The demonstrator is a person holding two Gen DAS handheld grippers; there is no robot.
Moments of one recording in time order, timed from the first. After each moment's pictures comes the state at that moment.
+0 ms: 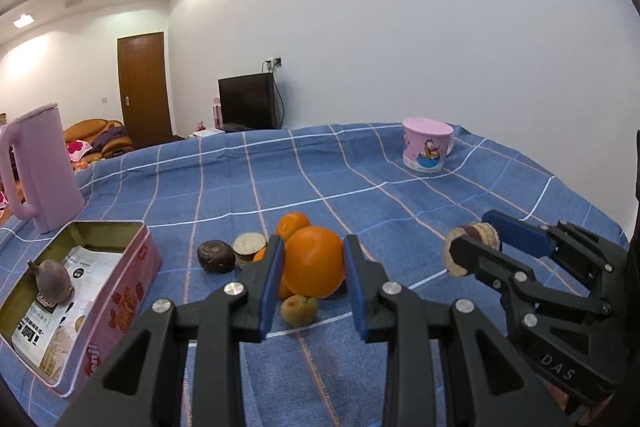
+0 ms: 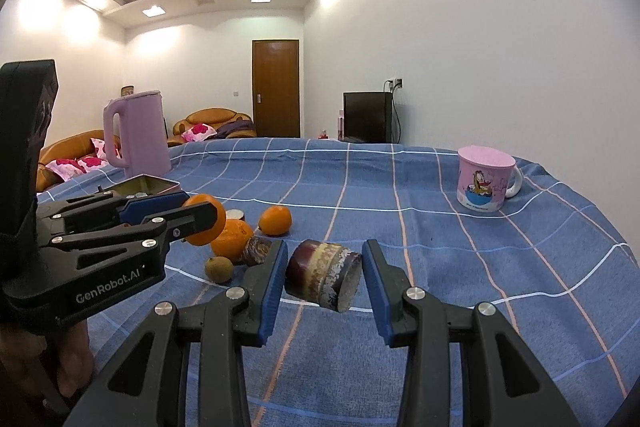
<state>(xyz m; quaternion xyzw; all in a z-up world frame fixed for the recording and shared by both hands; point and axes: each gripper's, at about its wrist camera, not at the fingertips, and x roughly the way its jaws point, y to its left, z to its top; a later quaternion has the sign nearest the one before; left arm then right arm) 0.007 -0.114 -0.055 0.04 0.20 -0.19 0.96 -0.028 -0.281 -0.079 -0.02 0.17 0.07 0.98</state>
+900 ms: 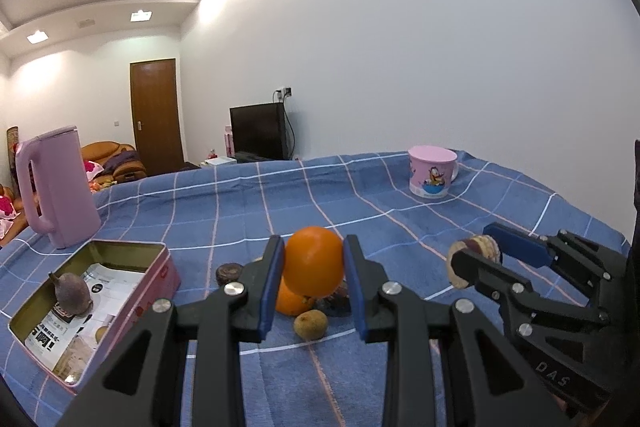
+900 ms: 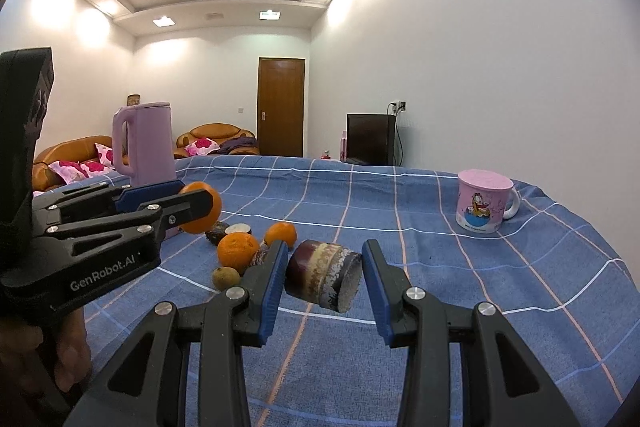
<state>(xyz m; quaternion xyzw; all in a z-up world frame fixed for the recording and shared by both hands) -0.012 -0.106 -0.044 0.04 0.15 -0.17 0.97 -0.041 -0.277 -0.075 -0.04 0.13 0.07 0.99</state>
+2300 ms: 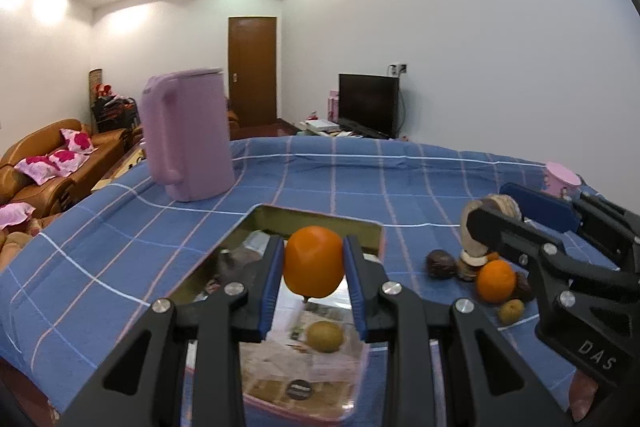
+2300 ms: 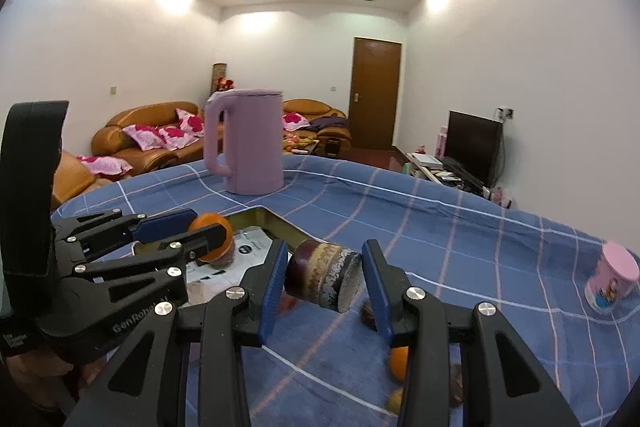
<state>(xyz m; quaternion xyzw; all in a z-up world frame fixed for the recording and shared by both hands) 0.029 0.056 -0.039 -0.02 0.22 0.01 0.98 0.046 -0.112 -0.030 -0.10 0.17 0.24 0.95</state>
